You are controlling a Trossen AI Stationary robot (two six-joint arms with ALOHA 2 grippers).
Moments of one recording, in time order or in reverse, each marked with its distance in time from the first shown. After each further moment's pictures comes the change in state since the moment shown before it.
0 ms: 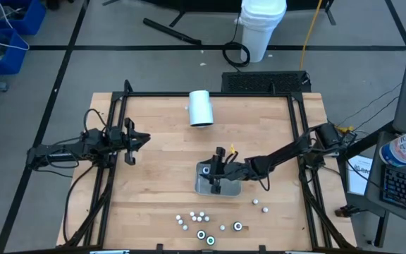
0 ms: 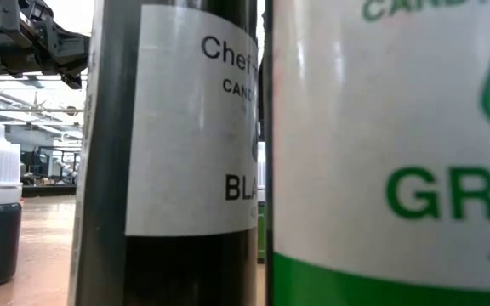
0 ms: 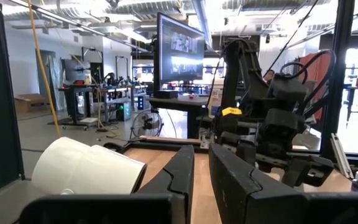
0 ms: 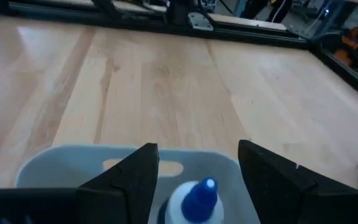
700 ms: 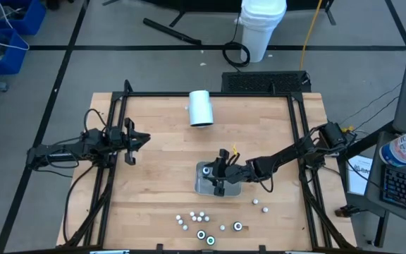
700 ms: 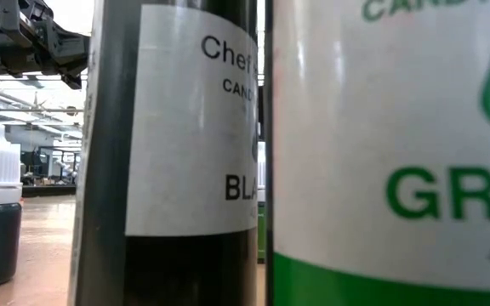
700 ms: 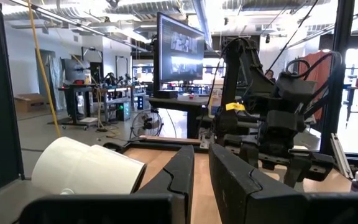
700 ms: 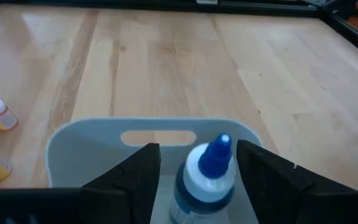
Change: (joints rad) left arm 0.000 0.000 0.000 -0.001 0.000 -0.001; right arm 0.027 -0.039 0.001 -0.158 0.002 0.132
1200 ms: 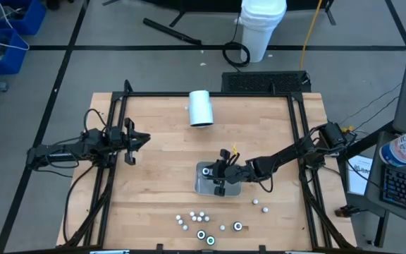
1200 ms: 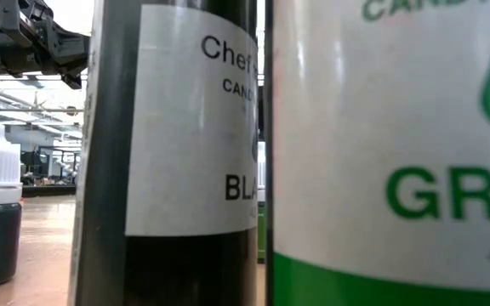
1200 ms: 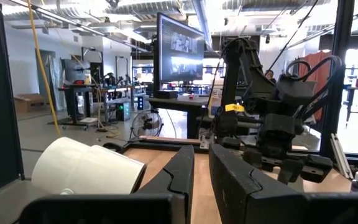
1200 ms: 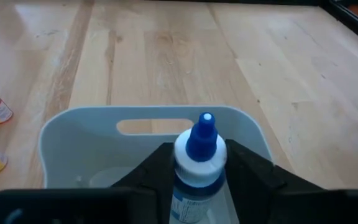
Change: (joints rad) left arm 0.000 0.000 0.000 0.001 0.000 0.000; right arm 0.000 0.000 0.000 -0.027 0.000 0.026
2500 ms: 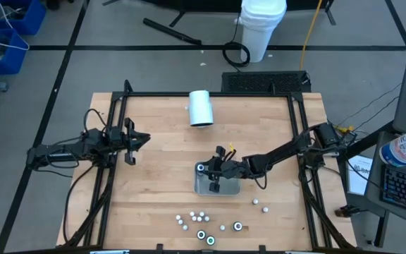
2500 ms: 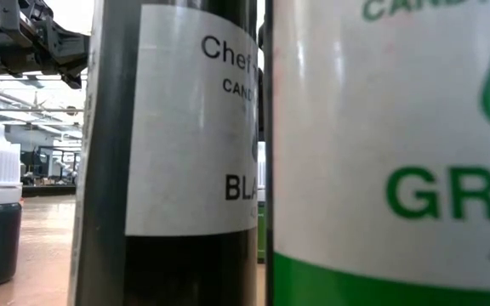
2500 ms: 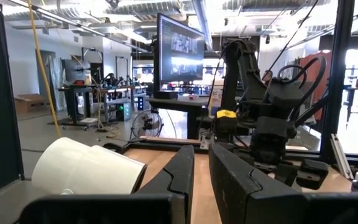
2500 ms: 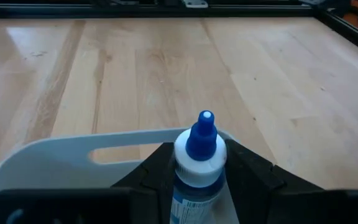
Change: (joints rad) left arm 0.000 0.000 0.000 0.002 -0.001 0.000; right arm -0.060 0.066 0.018 0.117 -0.035 -0.020
